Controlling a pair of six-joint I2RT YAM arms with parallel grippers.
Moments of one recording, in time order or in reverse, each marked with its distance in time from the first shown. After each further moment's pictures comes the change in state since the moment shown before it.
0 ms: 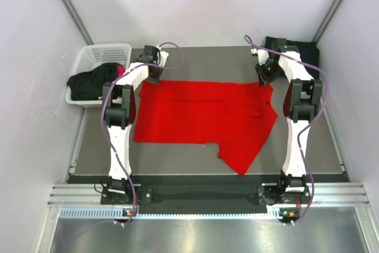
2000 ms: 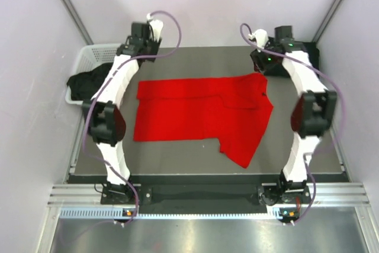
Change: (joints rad) left arm -0.035 -0.328 0.021 -0.017 -0.078 -0.016; right arm 0.069 -0.309 -0.192 0.258 -0.013 -0.050
